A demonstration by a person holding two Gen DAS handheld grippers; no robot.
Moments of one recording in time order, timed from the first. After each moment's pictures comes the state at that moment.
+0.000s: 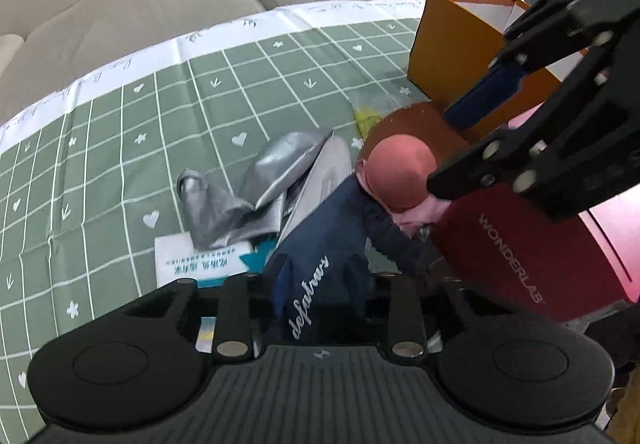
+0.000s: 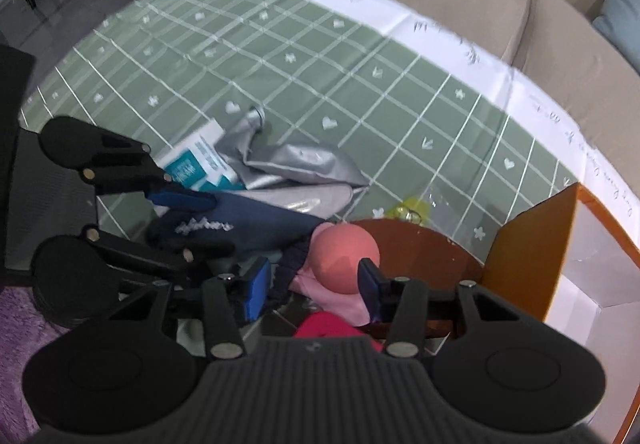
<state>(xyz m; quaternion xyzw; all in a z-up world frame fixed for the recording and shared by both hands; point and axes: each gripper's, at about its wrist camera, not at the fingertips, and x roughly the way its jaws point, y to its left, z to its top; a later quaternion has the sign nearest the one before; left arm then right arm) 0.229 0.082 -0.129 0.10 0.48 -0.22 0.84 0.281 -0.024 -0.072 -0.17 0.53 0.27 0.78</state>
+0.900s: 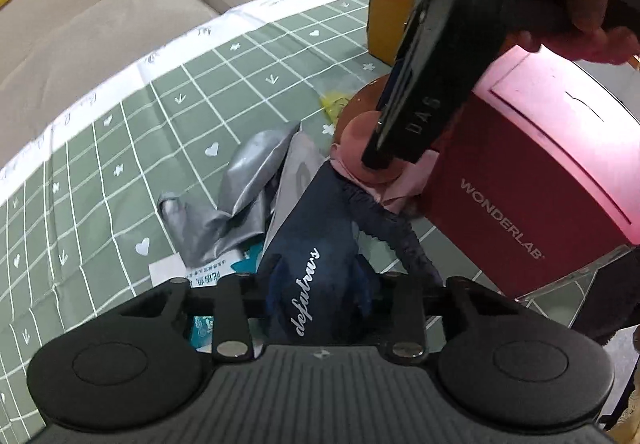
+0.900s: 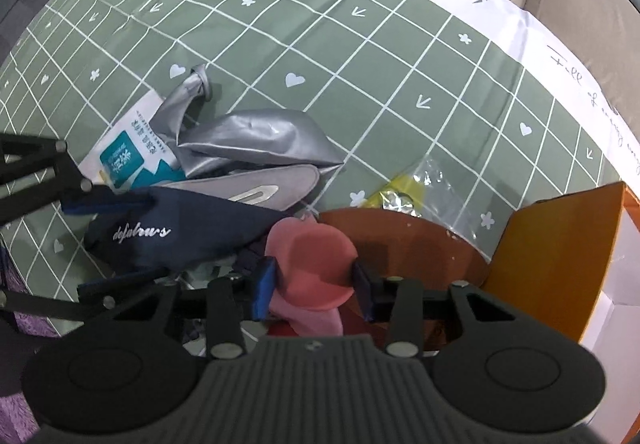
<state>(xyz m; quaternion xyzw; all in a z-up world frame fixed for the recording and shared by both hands) 0.226 0.065 -0.128 0.19 0.47 -0.27 0.82 0.334 -0.019 -0.117 -0.18 0.60 0.24 0.74</state>
